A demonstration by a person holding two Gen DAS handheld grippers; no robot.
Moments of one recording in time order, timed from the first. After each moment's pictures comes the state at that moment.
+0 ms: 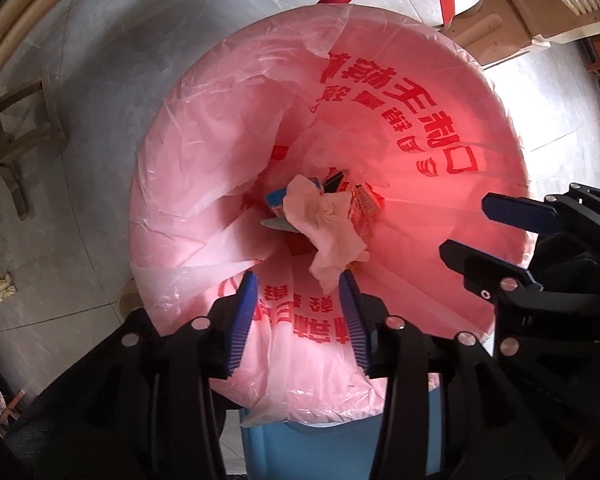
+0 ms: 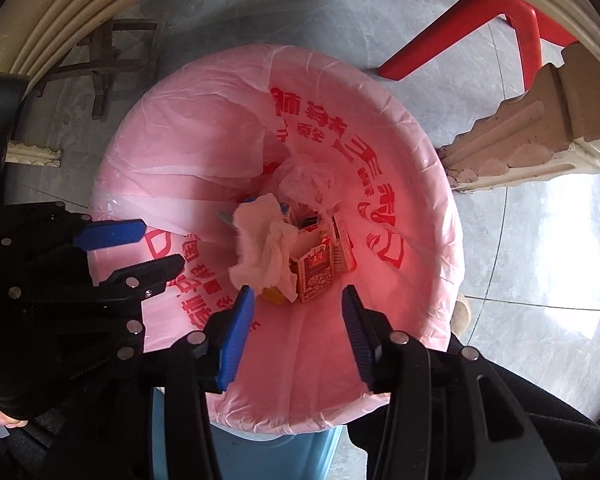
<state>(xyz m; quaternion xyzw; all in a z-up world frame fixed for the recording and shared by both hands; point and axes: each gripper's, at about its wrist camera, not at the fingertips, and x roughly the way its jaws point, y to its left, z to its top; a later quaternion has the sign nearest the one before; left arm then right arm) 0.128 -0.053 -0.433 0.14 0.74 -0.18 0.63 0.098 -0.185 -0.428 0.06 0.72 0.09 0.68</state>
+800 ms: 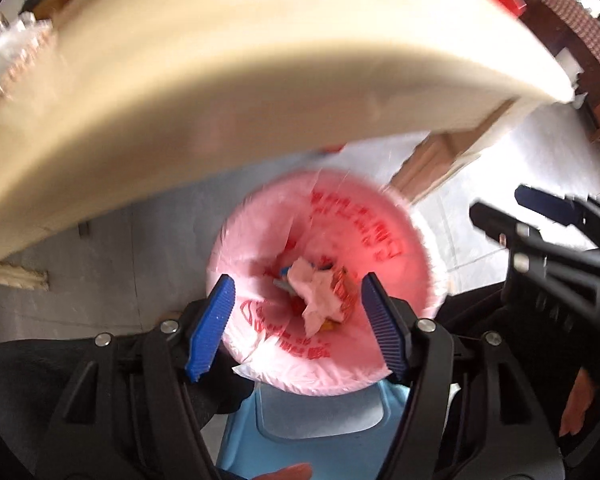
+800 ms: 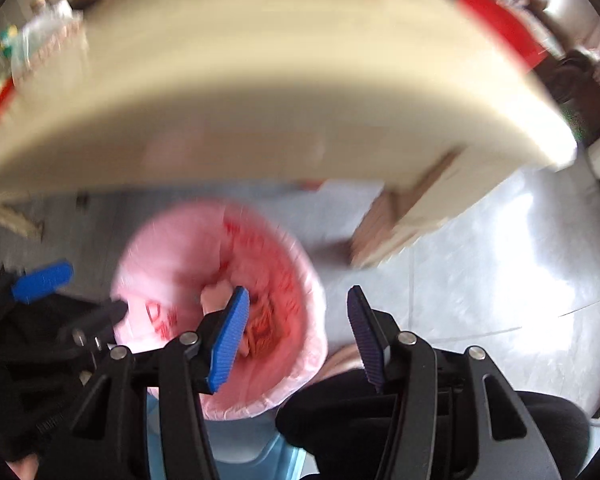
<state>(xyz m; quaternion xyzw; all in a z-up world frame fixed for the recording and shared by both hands) 0.078 -0.067 -0.253 0.10 0.58 -0.13 0.79 0.061 -0.241 -0.252 0.04 0.54 -0.03 0.84</state>
